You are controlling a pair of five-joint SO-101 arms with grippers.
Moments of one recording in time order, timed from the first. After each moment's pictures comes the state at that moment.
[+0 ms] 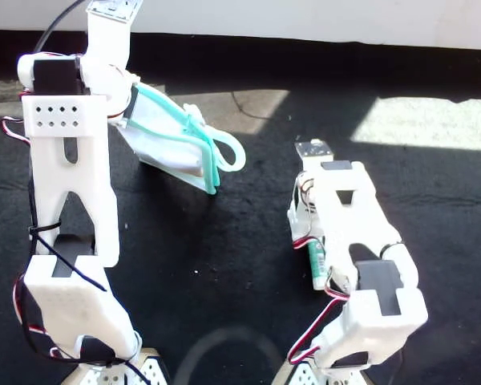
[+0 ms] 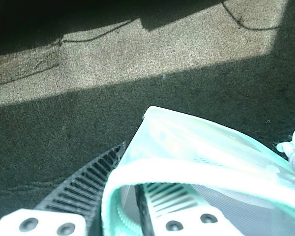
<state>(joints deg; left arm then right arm) -4.5 26.9 -48.7 100.4 -14.6 -10.2 9.4 25.4 66.1 5.8</state>
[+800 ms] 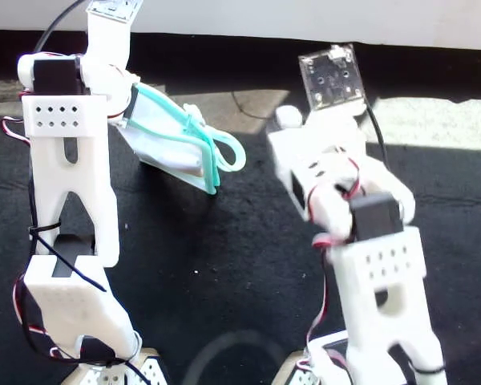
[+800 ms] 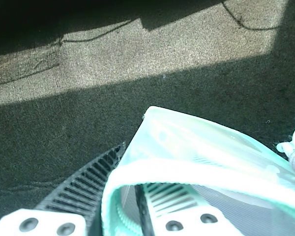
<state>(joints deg) -4.5 26.9 -48.7 100.4 -14.6 -24.4 -37.4 12.6 55.9 5.8</state>
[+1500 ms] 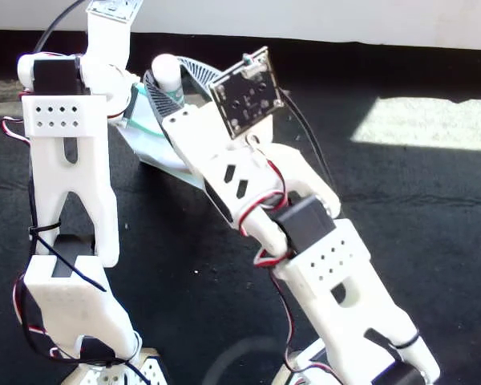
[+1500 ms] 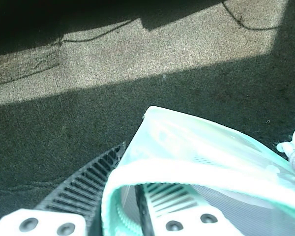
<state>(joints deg) -4.5 26.9 -48.7 100.4 -14.6 -43.4 -29.0 11.9 23.1 5.8</state>
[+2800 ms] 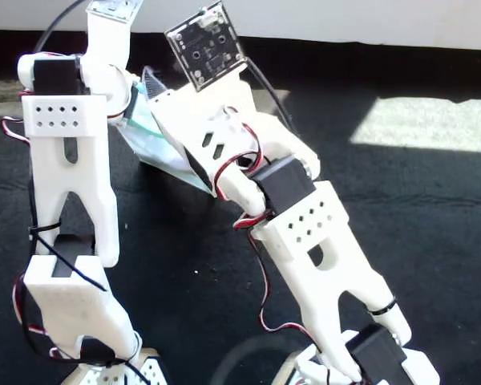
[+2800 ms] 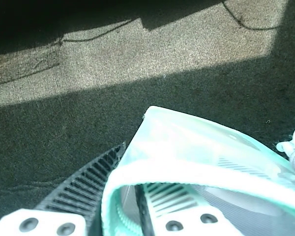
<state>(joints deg) -4.5 27.0 -48.7 100.4 -14.6 -42.2 -14.8 -9.5 41.7 5.8</state>
